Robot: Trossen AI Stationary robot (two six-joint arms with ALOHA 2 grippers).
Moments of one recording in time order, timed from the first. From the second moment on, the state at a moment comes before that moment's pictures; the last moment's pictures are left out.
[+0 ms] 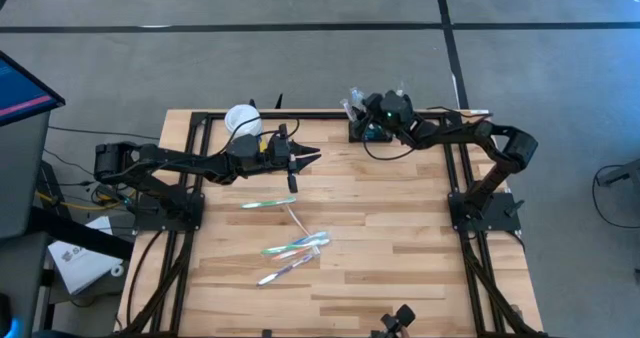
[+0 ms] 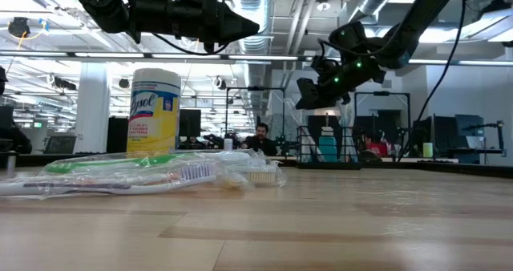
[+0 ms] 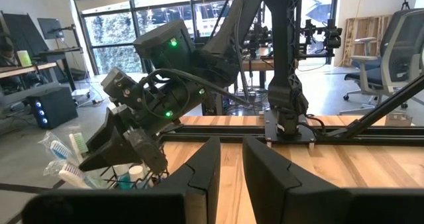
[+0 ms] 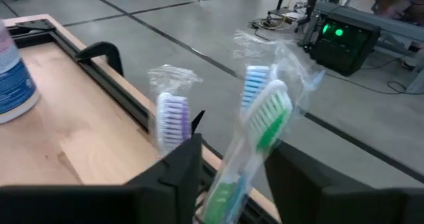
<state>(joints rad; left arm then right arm) 0.21 1.41 0.66 0.79 -0.01 0.09 -0.62 1.64 0.81 0.51 0.21 -0.03</state>
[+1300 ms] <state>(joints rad) 0.08 1.41 0.66 0.28 0.18 0.08 -0.31 1.27 0.81 0.08 0.21 -0.03</state>
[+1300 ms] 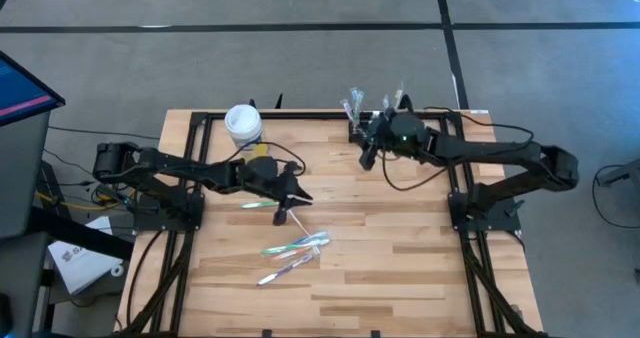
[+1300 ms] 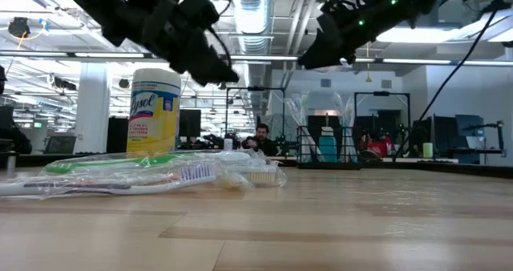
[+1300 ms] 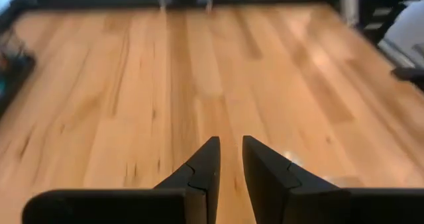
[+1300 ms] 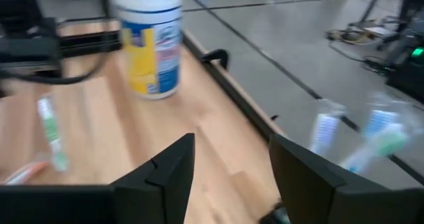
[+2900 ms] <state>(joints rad) 0.09 1.41 0.60 -0.27 -0.09 -0.01 -0.19 1.28 0.81 0.05 0.21 -0.03</state>
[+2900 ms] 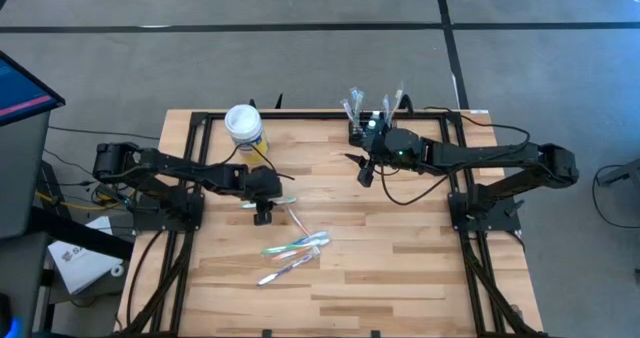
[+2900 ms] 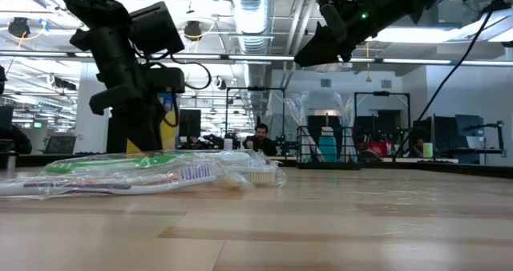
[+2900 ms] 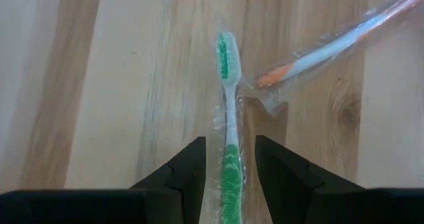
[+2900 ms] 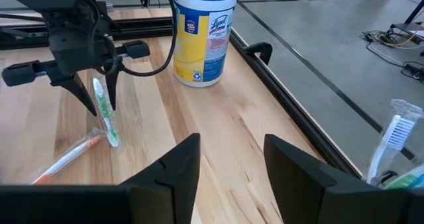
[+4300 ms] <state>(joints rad) 0.08 1.24 0.52 -0.22 -0.19 -0.11 -0.19 1.28 0.81 0.05 0.21 -0.03</state>
